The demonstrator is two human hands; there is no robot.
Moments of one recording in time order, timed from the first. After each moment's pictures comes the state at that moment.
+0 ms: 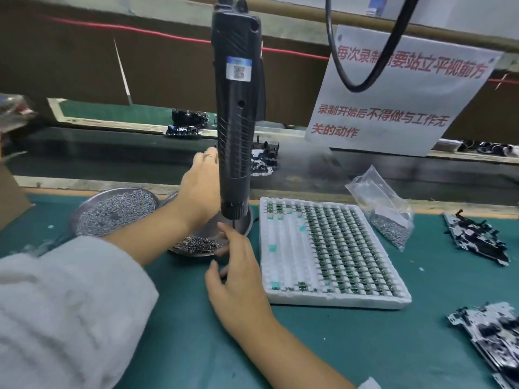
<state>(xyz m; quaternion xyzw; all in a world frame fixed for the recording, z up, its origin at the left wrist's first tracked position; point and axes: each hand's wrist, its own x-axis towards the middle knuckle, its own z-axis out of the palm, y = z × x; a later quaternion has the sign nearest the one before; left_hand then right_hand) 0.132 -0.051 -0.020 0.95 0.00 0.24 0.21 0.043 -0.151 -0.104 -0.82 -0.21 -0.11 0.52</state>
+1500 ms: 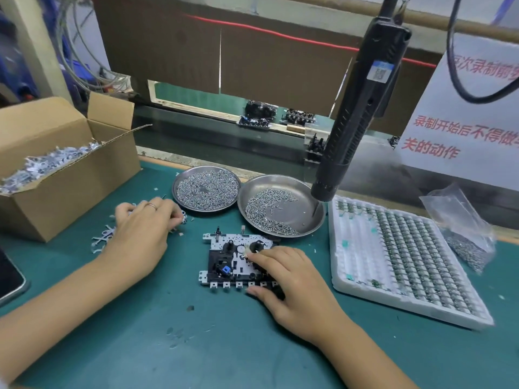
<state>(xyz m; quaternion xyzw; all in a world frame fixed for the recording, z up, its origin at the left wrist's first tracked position) -0.007 0.113 -0.088 0.97 0.08 0.21 0.11 0.019 -0.151 -0.100 -0.85 -0.46 -0.15 0.21</state>
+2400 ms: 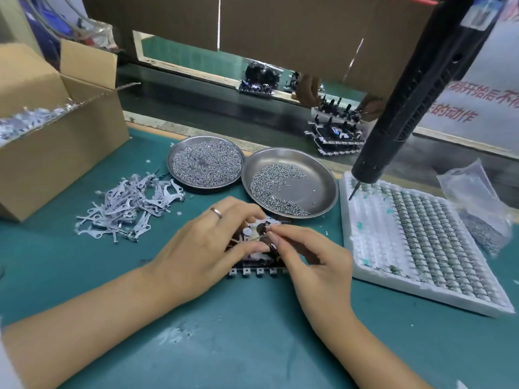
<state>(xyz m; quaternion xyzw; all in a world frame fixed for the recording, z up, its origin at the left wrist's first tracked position) -0.014 0.047 -0.091 0.88 -0.22 0.25 0.33 0.011 -0.127 -0.102 -0.73 -0.27 -0.18 0.60</state>
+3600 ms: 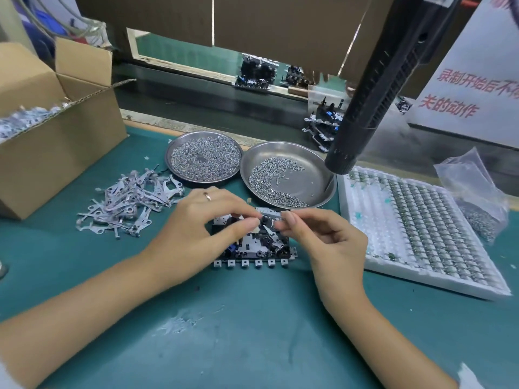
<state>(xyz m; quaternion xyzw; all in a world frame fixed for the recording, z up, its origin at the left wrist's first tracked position) -0.018 0.051 -0.077 0.86 -0.18 0.22 0.42 0.012 -0.134 -0.089 -0.64 -0.15 -0.06 0.75</state>
